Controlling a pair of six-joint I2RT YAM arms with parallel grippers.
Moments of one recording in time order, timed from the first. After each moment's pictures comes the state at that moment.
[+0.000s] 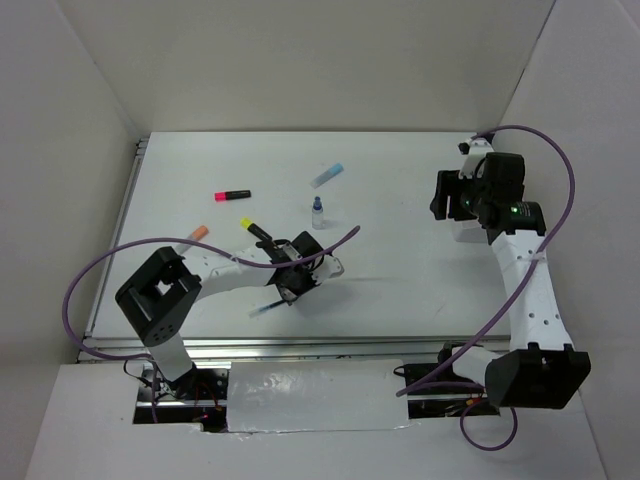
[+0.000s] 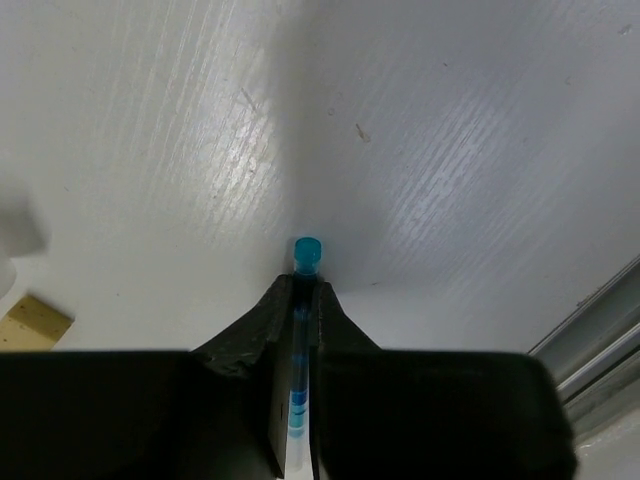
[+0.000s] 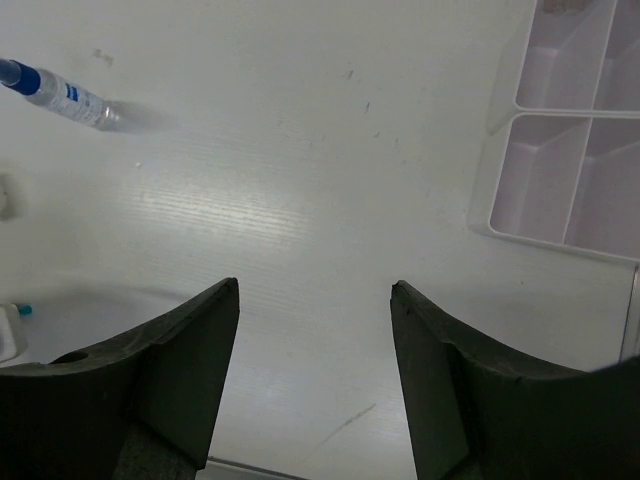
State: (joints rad) left arm -0.83 1.71 1.02 -0.53 0.04 0.25; right arm -0.07 1.17 1.24 -0.73 -0.23 -0.07
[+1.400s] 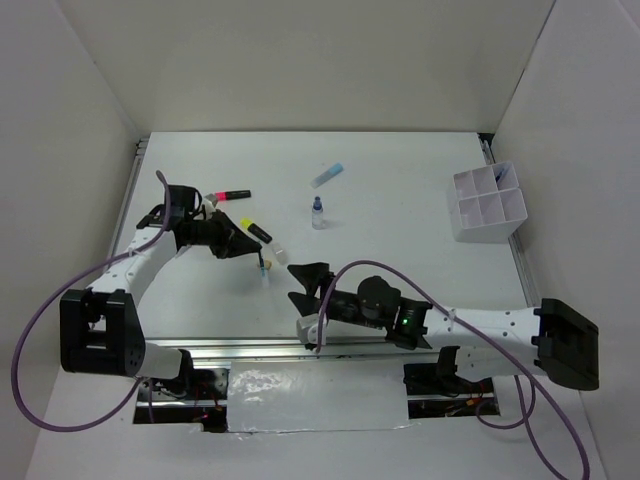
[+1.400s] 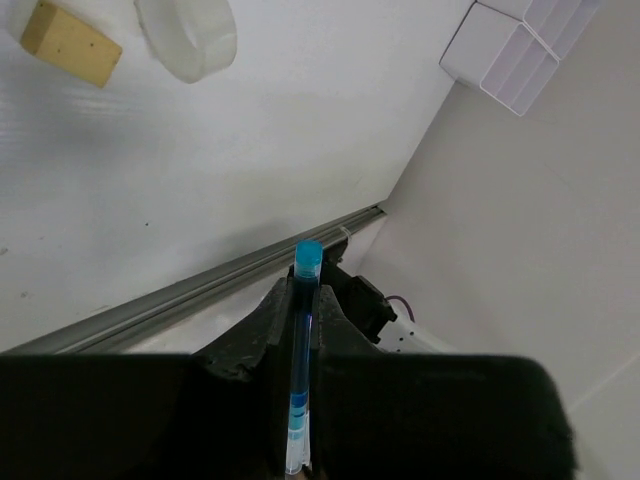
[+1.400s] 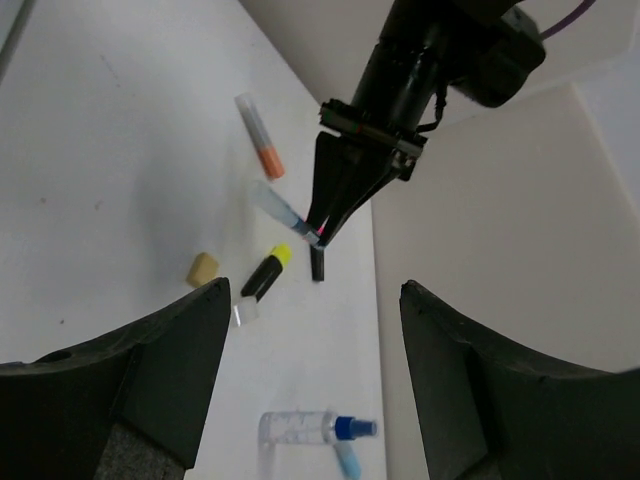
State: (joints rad) left arm -0.04 1.39 0.96 -0.57 0.78 -0.90; right arm 1.20 1.08 0.51 0.50 -0.09 -1.10
